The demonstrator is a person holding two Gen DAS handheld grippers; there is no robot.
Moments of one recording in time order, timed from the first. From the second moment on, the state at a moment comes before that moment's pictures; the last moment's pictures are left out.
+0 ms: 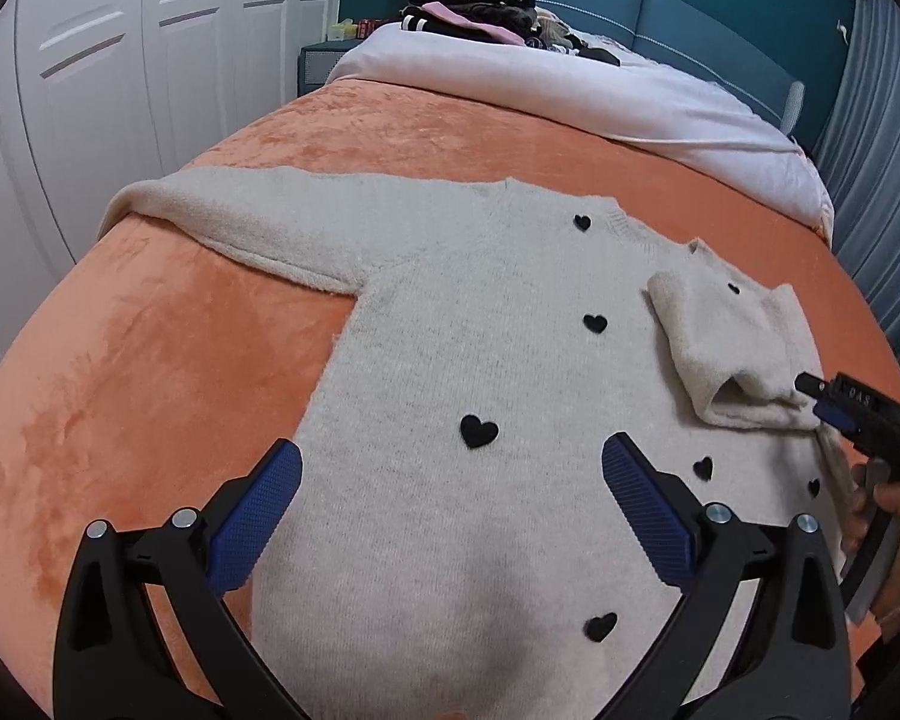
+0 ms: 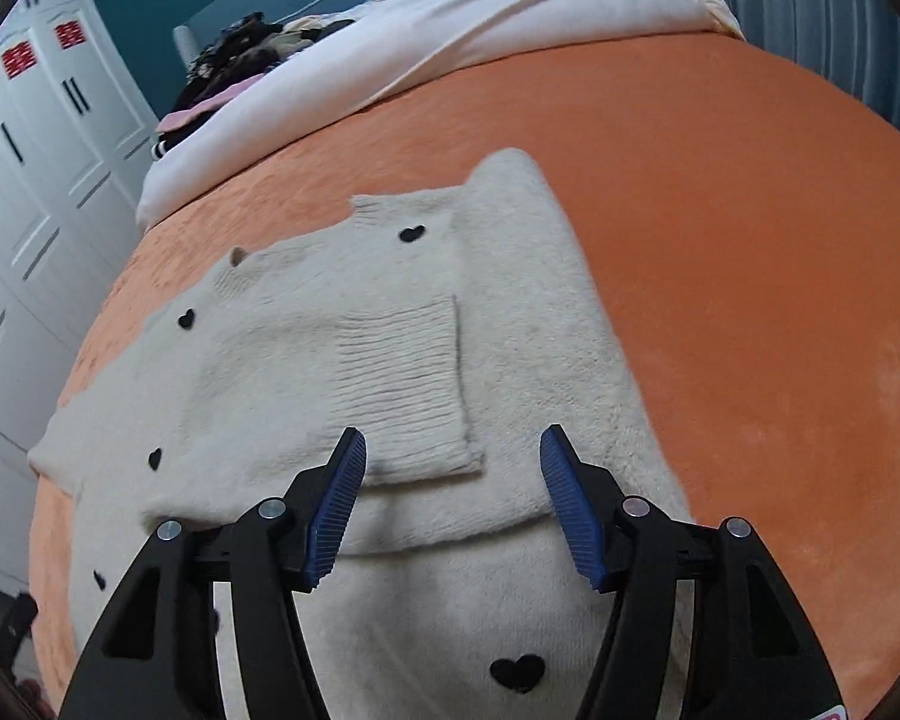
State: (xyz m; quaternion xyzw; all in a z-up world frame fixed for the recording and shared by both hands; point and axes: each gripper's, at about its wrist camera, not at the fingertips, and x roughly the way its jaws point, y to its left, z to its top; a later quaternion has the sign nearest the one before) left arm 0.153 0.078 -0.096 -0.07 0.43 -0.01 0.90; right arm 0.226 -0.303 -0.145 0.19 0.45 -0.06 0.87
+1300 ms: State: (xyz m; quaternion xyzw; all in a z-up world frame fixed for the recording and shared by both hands) left arm 0.247 0.074 -0.136 -0.18 0.47 -0.02 0.87; right arm 0.240 -0.331 -0.142 0.15 0.45 -0.10 0.87
